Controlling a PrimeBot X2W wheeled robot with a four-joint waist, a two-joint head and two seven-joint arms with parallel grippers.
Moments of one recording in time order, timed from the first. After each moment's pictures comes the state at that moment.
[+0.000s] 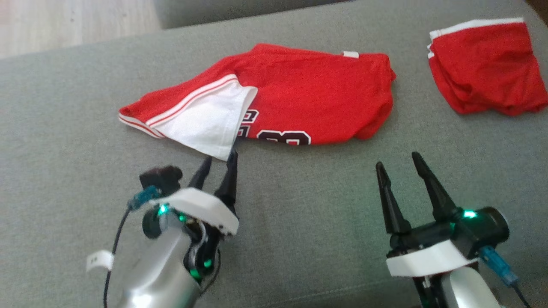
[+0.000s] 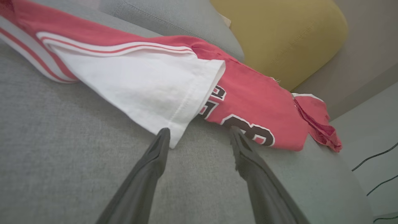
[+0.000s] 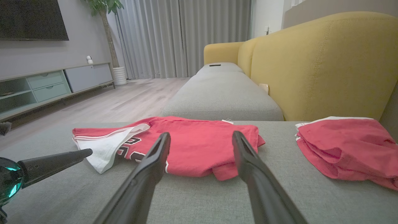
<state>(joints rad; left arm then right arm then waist) -0.35 0.04 -0.53 0.57 -0.75 0.00 -0.26 0.01 -0.05 0.19 0.06 0.07 0.12 -0.26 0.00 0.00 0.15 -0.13</state>
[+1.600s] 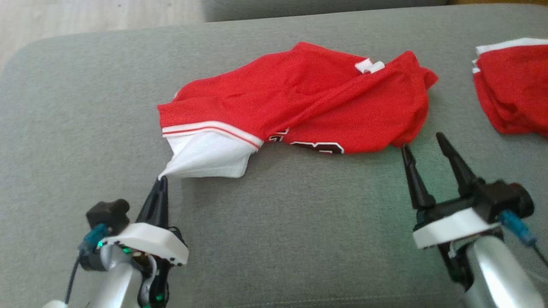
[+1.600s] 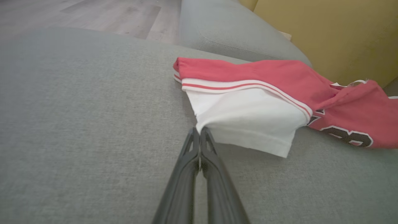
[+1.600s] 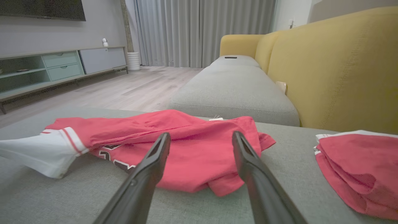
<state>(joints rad) -0.17 0.14 -0.29 0.44 -0.46 0.03 -0.26 -0.15 -0.18 0.18 0.23 0.14 0.12 -0.26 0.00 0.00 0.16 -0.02</state>
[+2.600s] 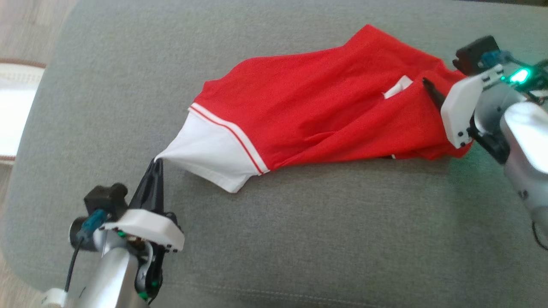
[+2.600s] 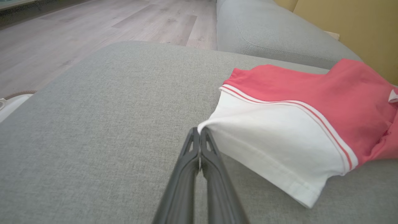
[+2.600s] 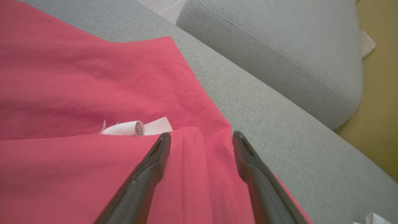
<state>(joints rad) -0.20 0.14 -0.25 0.42 -0.34 0.02 -0.26 -0.85 -0.46 0.68 0.74 0.38 0.12 0.28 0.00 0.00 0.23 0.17</state>
